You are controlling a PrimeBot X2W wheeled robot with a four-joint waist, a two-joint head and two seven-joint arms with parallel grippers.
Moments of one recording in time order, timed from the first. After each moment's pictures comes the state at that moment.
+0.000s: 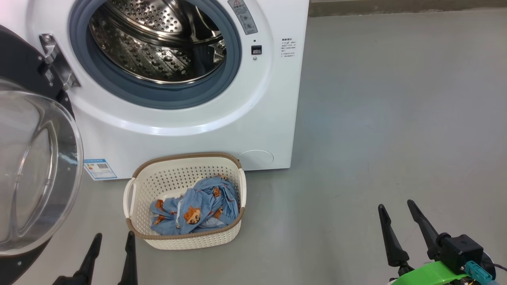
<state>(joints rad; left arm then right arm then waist) 0.09 0.04 0.04 0.08 -0.16 -0.03 -0.26 0.01 -0.05 -0.04 0.14 0.15 0.13 -0.25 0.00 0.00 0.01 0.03</state>
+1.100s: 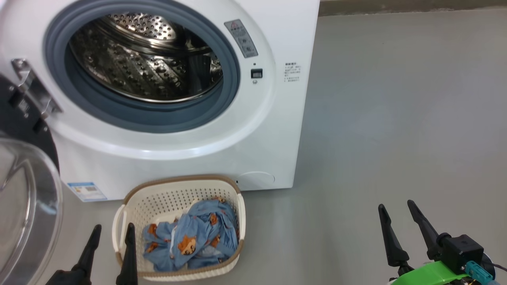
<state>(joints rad) 0.08 0.04 0.04 0.06 -0.16 -0.02 -0.26 0.00 -0.05 -0.05 0.14 0.15 0.13 -0.25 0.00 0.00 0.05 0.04</state>
